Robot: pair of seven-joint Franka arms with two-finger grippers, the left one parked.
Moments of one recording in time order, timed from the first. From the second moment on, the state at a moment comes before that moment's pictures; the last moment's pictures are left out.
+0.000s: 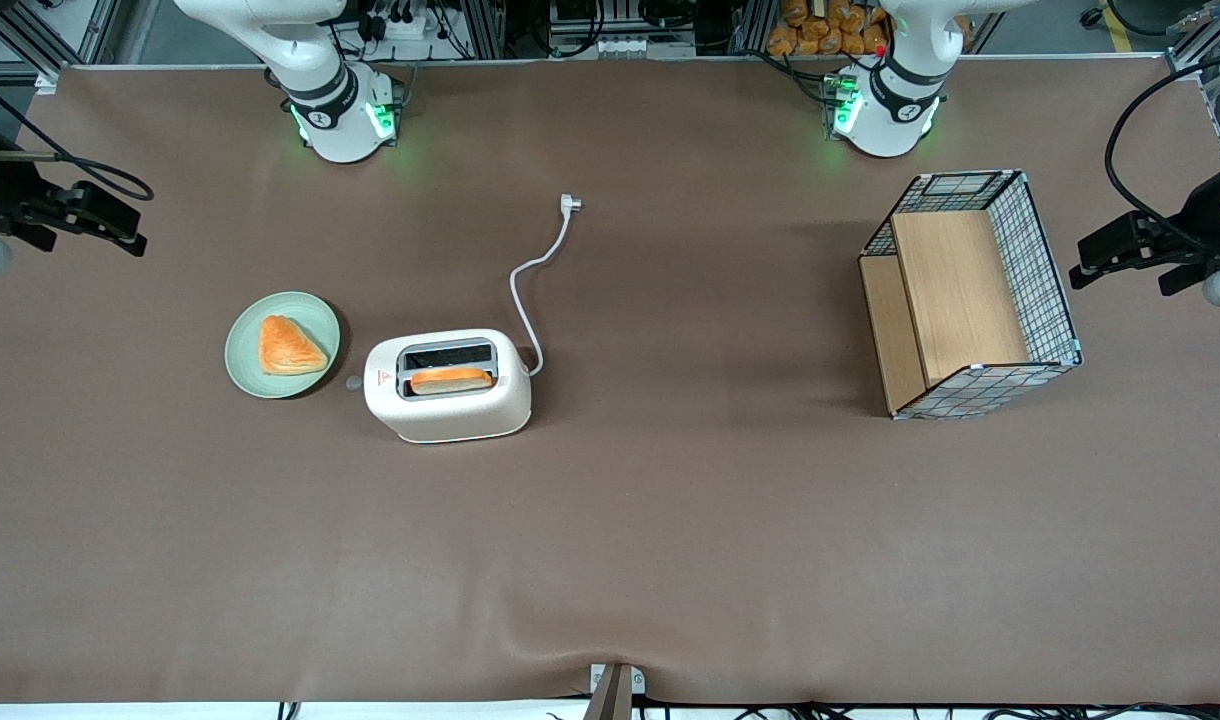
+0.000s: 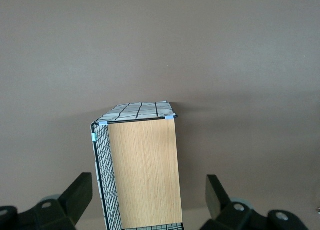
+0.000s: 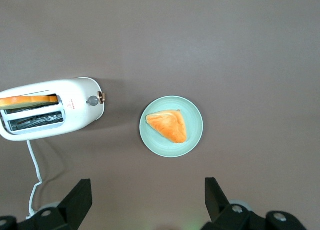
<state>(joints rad) 0.00 -0.04 0.01 -1.56 -0.02 1.48 0.08</state>
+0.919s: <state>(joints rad) -0.01 -0.04 -0.04 -1.56 -0.02 1.48 0.03</state>
